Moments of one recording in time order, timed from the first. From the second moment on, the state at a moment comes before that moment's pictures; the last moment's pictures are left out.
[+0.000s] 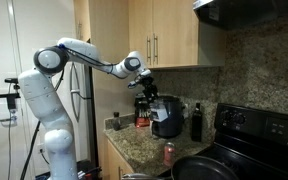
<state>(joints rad) -0.12 -0.29 0.10 -2.09 -0.33 2.08 1.31</state>
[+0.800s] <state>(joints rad) 0.09 -0.02 0.19 -1.75 -0.33 2.00 1.00</state>
